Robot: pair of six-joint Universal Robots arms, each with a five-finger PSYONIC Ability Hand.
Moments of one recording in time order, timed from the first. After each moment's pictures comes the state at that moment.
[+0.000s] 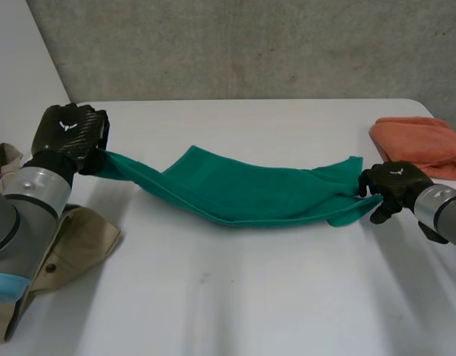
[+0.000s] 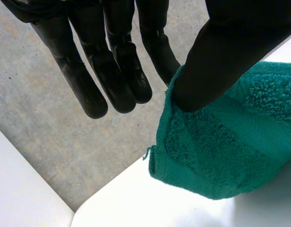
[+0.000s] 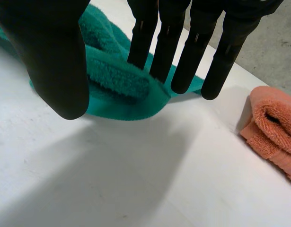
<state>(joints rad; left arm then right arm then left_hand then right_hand) 4.49 -1.73 -1.80 3.58 -1.45 3.46 1.61 -1.04 1.50 0.01 1.20 2.65 1.16 1.20 1.19 1.20 0.98 0.71 0.72 0.71 0.70 0.50</state>
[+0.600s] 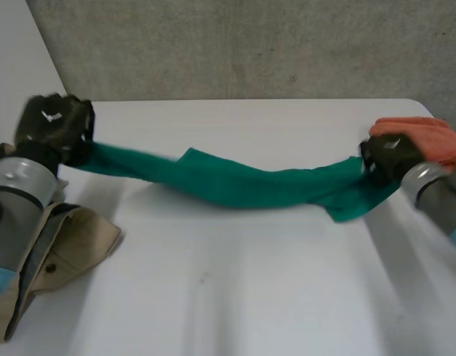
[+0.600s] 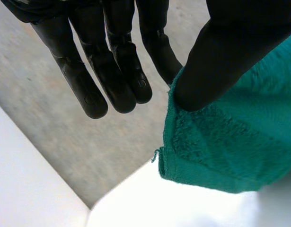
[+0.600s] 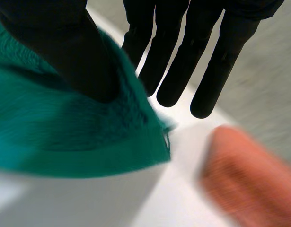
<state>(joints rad) 4.53 -1.67 -1.78 3.53 -1.46 3.46 1.67 -1.01 1.37 -0.12 1.30 2.70 1.16 1.20 1.19 1.20 0.98 1.13 1.17 1.19 1.20 0.99</state>
